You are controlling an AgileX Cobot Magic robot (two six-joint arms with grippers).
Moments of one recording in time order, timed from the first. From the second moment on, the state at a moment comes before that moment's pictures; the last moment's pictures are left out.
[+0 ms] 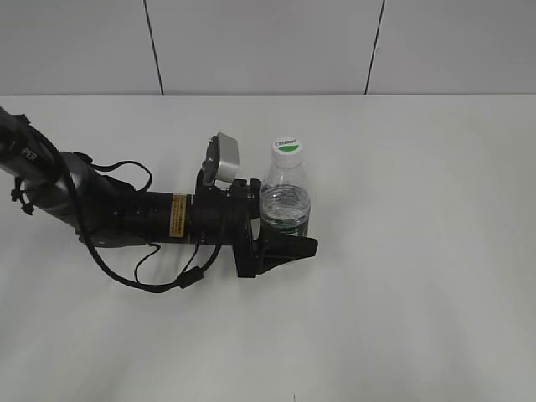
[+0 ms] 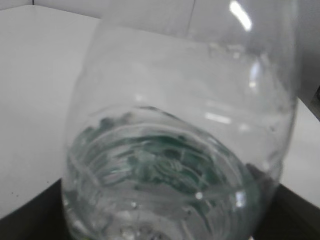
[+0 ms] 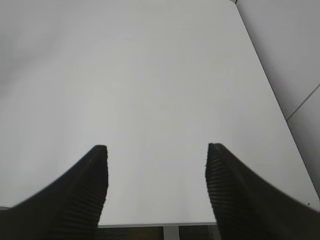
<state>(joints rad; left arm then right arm) -0.39 2.37 -1.14 1.24 -1.20 -0.61 0.12 -0.01 -0.51 -0.14 1.09 -0.10</state>
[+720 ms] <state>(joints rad) -0.39 2.37 -1.14 1.24 -1.20 -0.61 0.12 -0.01 -0.51 -0.15 1.09 -0.10</state>
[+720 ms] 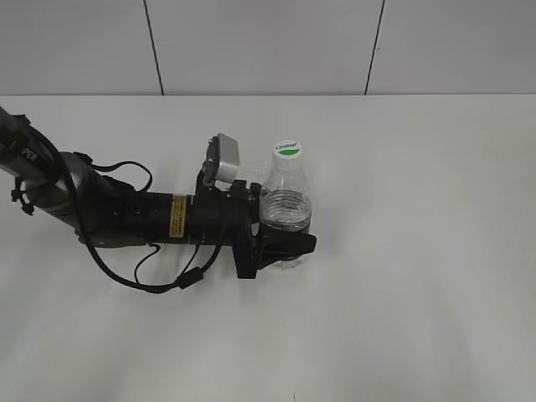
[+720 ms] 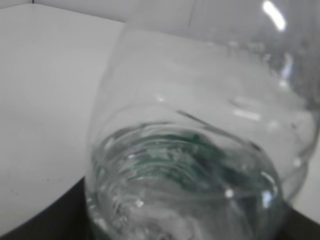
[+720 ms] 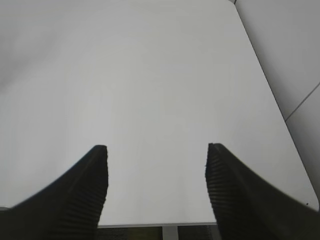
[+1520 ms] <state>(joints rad) -0.39 2.37 -1.14 1.24 -1.20 -0.61 0.12 0.13 -0.56 -0.09 0.95 -0.04</state>
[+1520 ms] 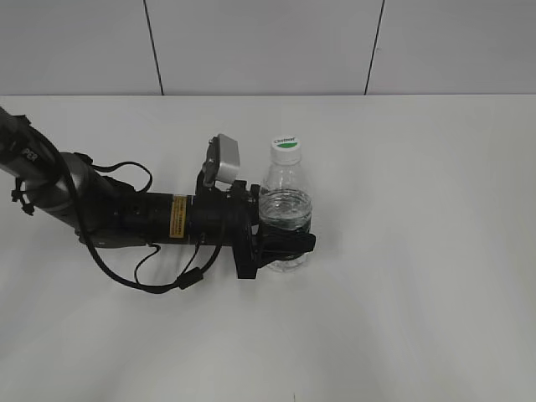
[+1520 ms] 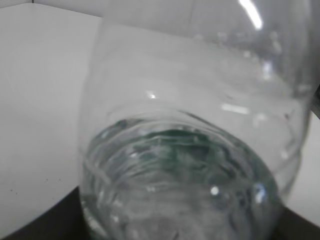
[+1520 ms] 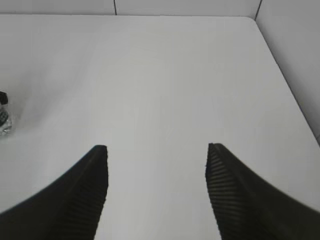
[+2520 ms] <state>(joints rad) -0.39 2.38 -1.14 1.24 -1.20 -0.61 0.12 0.88 -0.85 0.03 1.03 -0.11</state>
